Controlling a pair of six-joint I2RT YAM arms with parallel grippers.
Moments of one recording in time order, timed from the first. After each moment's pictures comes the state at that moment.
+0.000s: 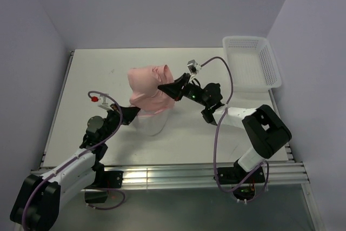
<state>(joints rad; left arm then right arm) -0.36 0.85 0.12 0.74 0.24 -0.86 0.58 1.56 0.70 1.19 -0.54 0.64</state>
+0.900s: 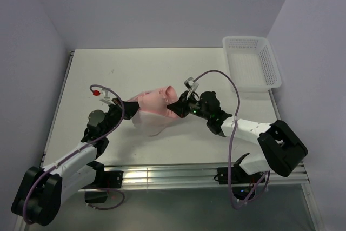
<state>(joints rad) -0.36 0.95 0.21 0.75 0.26 -0.83 0.64 1.37 0.54 0.66 -0.36 0.40</state>
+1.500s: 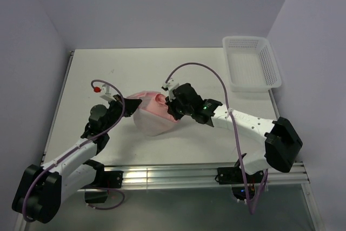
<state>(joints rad) -0.36 0.96 0.28 0.62 0.21 -0.82 0.85 1.41 0.97 -0.23 0.00 0.13</state>
